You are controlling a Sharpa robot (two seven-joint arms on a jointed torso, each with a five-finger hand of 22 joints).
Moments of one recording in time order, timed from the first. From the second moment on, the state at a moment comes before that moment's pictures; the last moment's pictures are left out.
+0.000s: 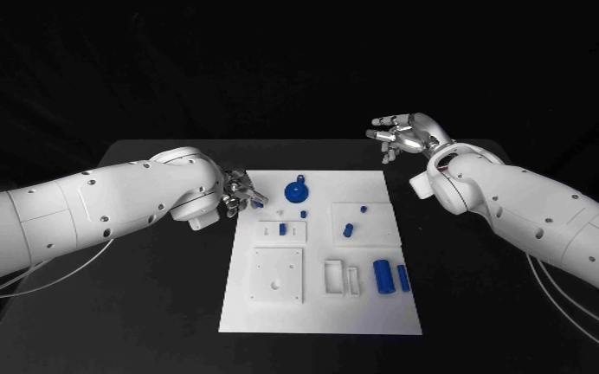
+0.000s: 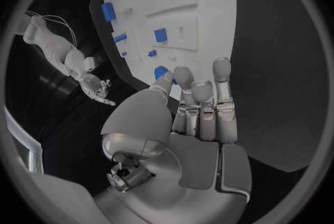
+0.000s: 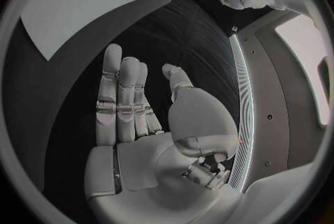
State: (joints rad) left arm 1.40 -0.73 -0.20 1.37 -0.92 -0.04 -0.53; left_hand 1.18 0.13 0.12 -0.01 0.26 0.97 0.01 0.48 0.77 1.31 -0.07 0.84 0.67 1.26 -0.12 1.25 0.68 0.03 1.24 -0.13 0.47 1.31; right arm 1.10 -0.62 0.27 1.06 -0.88 -0.31 0.15; right_hand 1.09 0.02 -0.06 -0.11 0.70 0.75 0.13 0.06 0.05 1.16 0.02 0.77 0.59 1.37 -0.06 0.72 0.76 0.08 1.45 -0.07 0.09 0.82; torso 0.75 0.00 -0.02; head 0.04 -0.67
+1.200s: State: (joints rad) left arm 1.38 -0.74 -0.24 1.50 -1.02 -0.12 -0.61; left_hand 1.17 0.13 0.12 -0.01 0.27 0.97 0.02 0.49 0.80 1.32 -0.08 0.84 0.68 1.27 -0.12 1.25 0.70 0.03 1.24 -0.13 0.48 1.31; right arm 1.09 -0.62 0.27 1.06 -0.88 -0.30 0.15; right_hand 1.09 0.02 -0.06 -0.11 0.70 0.75 0.13 0.06 0.05 1.16 0.02 0.77 0.59 1.37 -0.06 0.72 0.76 0.08 1.45 -0.07 0.09 0.82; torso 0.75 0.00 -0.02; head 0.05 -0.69
